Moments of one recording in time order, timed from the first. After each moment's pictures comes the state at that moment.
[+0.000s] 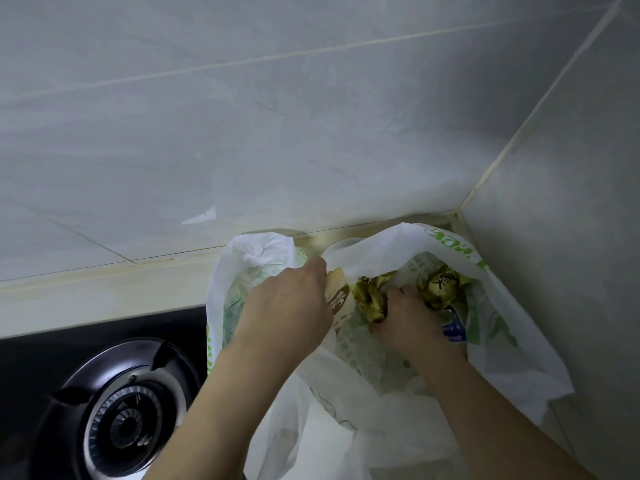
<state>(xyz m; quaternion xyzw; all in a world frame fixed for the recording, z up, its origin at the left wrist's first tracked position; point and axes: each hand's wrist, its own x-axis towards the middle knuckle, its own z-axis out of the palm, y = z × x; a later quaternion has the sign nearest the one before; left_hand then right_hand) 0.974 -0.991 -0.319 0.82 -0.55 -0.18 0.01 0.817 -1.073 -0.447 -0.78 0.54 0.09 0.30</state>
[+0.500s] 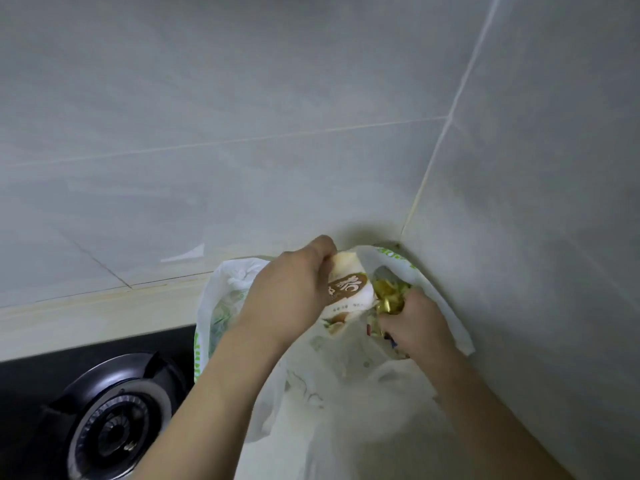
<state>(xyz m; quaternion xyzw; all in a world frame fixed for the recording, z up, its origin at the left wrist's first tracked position) 0.922 -0.968 -0.229 0.76 -0.60 -0.14 0.20 0.749 -1.049 -0.349 -0.67 0.66 -0.11 0.31</state>
